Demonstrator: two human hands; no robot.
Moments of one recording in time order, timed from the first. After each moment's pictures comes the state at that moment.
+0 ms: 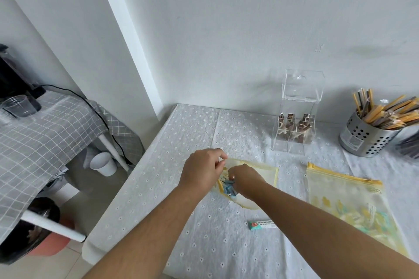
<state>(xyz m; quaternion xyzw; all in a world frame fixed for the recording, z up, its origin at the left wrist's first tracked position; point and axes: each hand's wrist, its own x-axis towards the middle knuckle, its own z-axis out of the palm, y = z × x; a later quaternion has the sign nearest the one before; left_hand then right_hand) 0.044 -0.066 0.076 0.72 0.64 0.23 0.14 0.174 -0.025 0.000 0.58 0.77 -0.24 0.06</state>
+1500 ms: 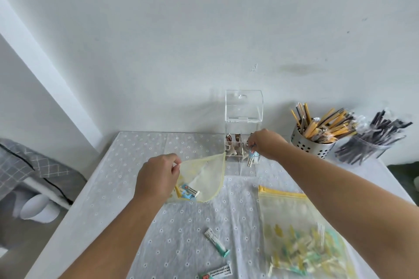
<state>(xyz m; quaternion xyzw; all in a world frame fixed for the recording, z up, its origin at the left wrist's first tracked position) 0.098 0.036 0.081 0.70 0.68 0.19 0.10 0.380 0.120 0.054 0.66 0.74 -0.12 0.04</state>
